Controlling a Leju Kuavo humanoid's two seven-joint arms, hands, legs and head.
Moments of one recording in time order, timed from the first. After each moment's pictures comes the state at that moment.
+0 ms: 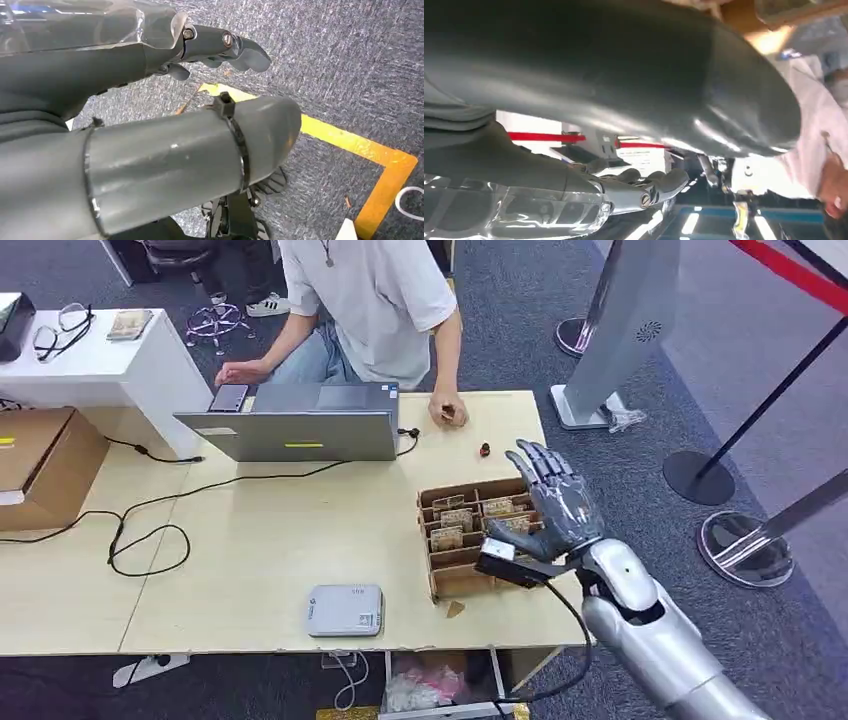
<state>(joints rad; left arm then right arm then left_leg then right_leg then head) -0.05 -0.20 1.16 -0.20 -0.83 0.23 -0.14 -0.34 -0.41 0.58 -1.28 1.02 -0.34 -0.18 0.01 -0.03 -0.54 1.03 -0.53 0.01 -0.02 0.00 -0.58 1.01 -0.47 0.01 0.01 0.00</state>
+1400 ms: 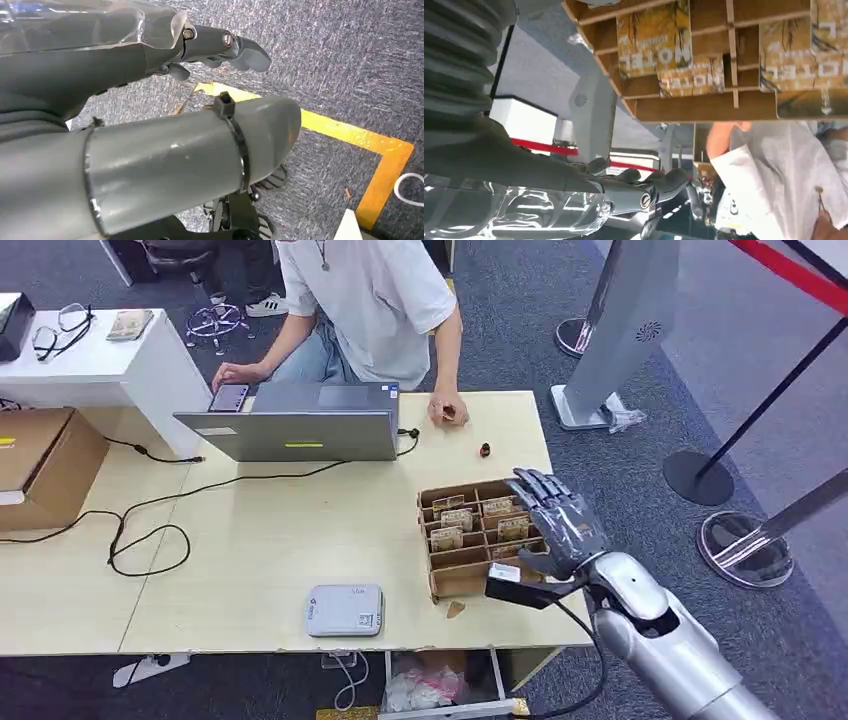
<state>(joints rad) -0.06 -0.20 1.16 -0.20 -0.87 0.20 -0.14 -0.33 -0.46 0.61 -1.27 1.01 -0.23 -0.22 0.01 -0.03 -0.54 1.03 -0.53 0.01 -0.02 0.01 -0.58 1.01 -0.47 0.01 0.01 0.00</state>
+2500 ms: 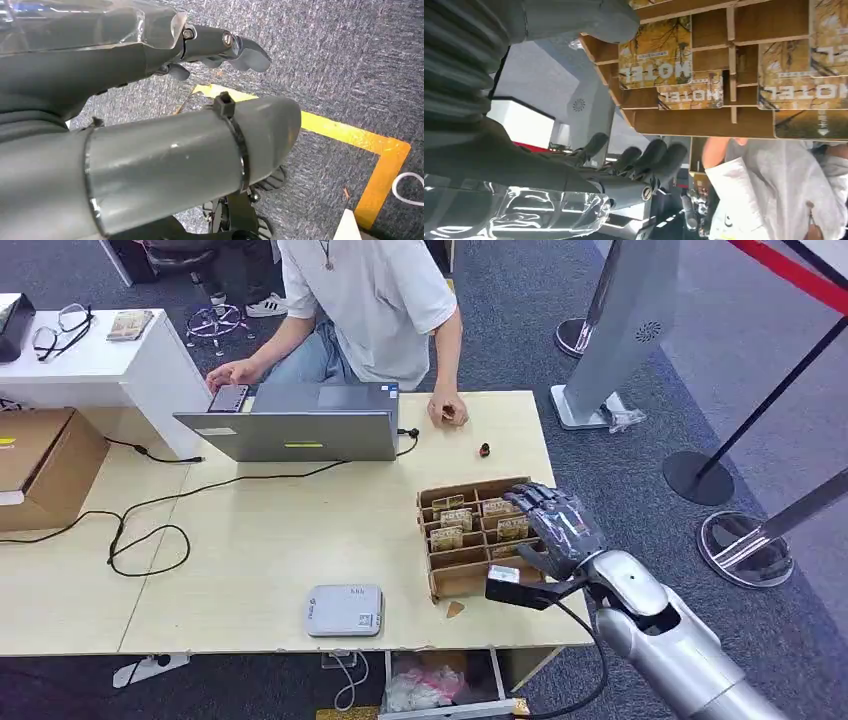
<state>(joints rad) -0.06 -0.20 1.16 -0.20 -0.88 0.20 -0.15 -0.35 -0.48 0.64 -1.27 1.00 -0.18 -0.21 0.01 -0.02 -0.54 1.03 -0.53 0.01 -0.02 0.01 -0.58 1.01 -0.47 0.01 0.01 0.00</state>
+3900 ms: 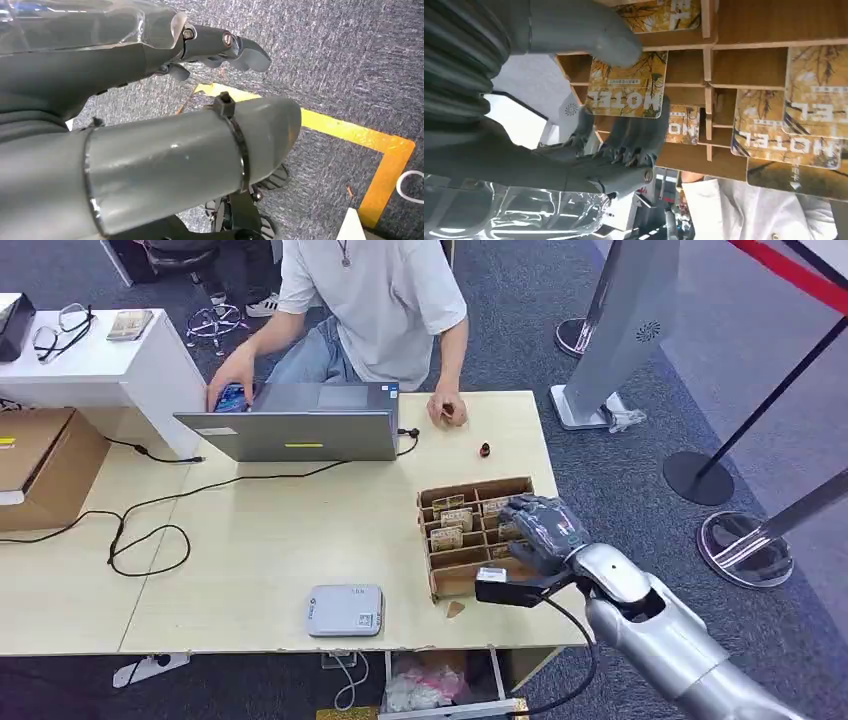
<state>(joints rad) -0.06 -0.20 1.16 -0.20 -0.89 0.20 -0.14 -0.43 -0.47 0.74 -1.17 0.99 -0.13 -0.21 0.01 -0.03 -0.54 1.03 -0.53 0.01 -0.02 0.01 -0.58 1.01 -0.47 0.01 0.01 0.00</state>
